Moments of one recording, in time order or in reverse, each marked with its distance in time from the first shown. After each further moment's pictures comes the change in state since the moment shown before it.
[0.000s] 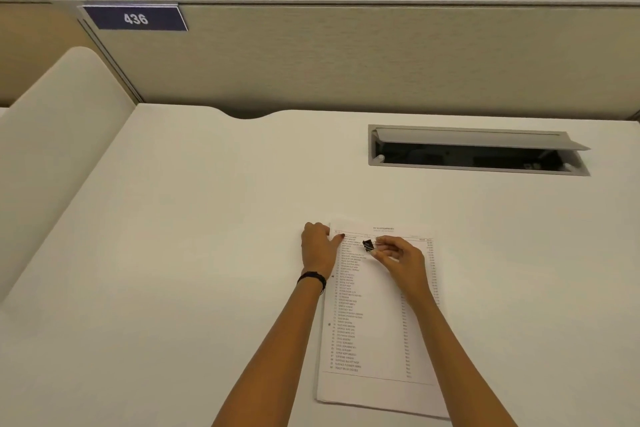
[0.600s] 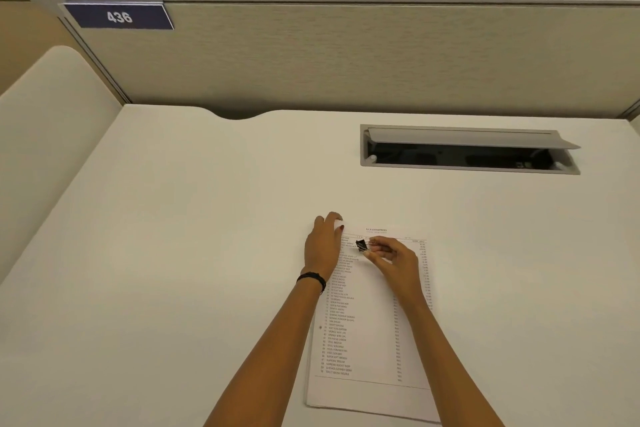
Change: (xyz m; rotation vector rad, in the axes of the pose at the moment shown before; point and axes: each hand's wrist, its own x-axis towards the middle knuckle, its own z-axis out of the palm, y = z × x) left_hand 0.004 0.011 0.013 0.105 -0.060 0.239; right_hand 0.000 0.000 0.002 0.015 0.035 -0.011
